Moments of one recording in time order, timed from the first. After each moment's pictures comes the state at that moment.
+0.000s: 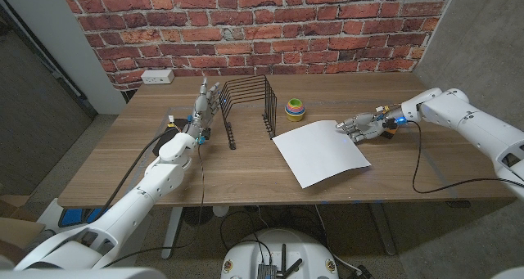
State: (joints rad) left arm 0.84 0.50 0.37 -1.29 -0.65 -0.30 -0.04; left_hand 0.01 0.03 -0.01 0.11 0.33 0.09 -0.21 0.20 0.19 0.07 -0.11 0.21 0.19 0.14 -0.04 0.18 0.18 0.15 0.02 0.21 0.19; right arm -0.31 -0.79 -0.72 -1.04 0.47 -0.45 1.02; right_hand 0.87 -0.05 0.21 -0.16 0.35 0.50 0.06 0.41 0.30 0.72 -0.09 0.45 0.49 0.90 -0.12 0.45 0.41 1.04 -0.17 0.30 0.19
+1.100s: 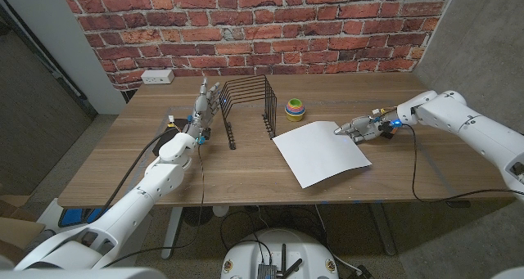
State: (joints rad) left arm 0.84 0.50 0.37 -1.29 -0.65 -0.30 -0.04; left_hand 0.01 0.03 -0.01 0.11 0.33 0.09 -0.21 0.20 0.19 0.07 -0.11 0.21 0.19 0.14 -0.04 0.18 0.18 0.15 0.02 0.21 0.19; right arm -0.38 -0.84 -0.69 -1.20 0.51 -0.52 0.85; right_hand 0.98 -0.03 0.19 -0.14 0.34 0.68 -0.01 0.59 0.39 0.93 -0.16 0.55 0.60 1.15 -0.22 0.45 0.48 1.15 -0.21 0.38 0.20
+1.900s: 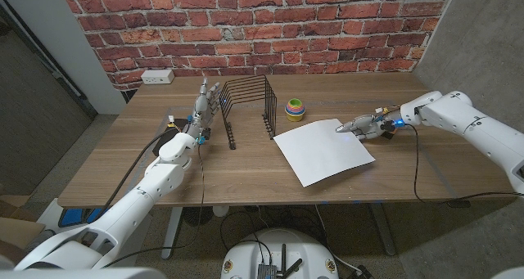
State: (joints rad) left arm 0.84 0.50 0.37 -1.29 -0.65 -0.30 -0.04; left_hand 0.01 0.03 -0.01 0.11 0.33 0.09 -0.21 0.20 0.19 0.07 -0.11 0.21 0.19 0.14 -0.04 0.18 0.18 0.15 0.02 0.21 0.19; right arm -0.40 -0.86 -0.66 -1.22 0.55 -0.52 0.83; right_hand 1.01 0.01 0.18 -0.13 0.32 0.71 -0.01 0.61 0.38 0.98 -0.16 0.52 0.58 1.19 -0.23 0.42 0.50 1.16 -0.21 0.41 0.21
